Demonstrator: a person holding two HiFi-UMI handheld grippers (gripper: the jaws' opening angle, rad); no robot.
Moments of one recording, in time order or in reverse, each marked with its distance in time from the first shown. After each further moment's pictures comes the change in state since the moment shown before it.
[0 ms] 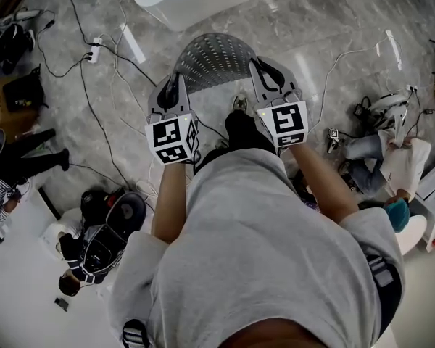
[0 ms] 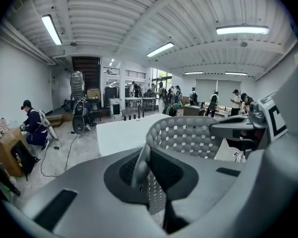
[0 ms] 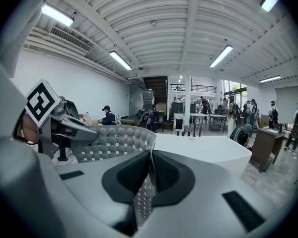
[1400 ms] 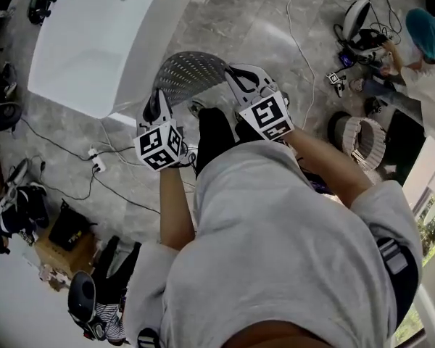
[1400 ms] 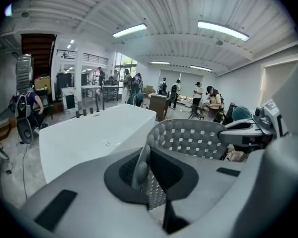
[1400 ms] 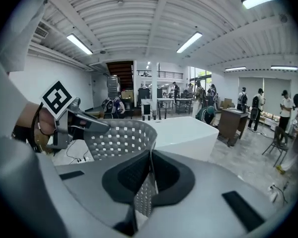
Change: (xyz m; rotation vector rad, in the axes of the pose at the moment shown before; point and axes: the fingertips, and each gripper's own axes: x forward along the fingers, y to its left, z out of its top) left arm 0.260 -0.050 0.059 0.178 0.142 -0.468; right arm 0.076 -0.150 -0.050 0.202 0.176 -0.365
